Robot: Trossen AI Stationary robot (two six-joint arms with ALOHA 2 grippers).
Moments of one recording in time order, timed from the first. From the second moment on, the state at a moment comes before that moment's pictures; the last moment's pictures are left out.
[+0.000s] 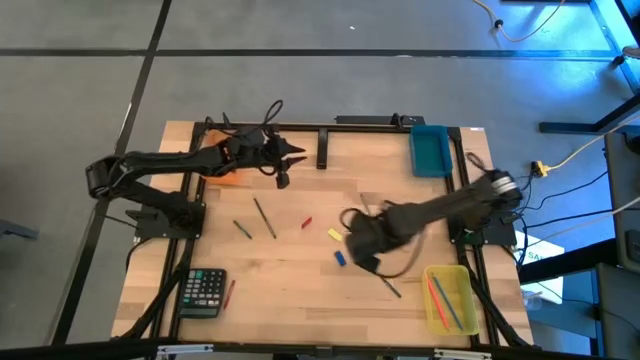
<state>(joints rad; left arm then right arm) 0.43 1.27 0.72 0.23 0.10 0.22 0.35 1.79 1.60 -1.34 0.21 0.82</state>
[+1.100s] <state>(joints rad) 0.41 1.31 0.72 0.31 0.07 0.18 0.81 1.53 0.99 -1.03 -0.36 1.76</state>
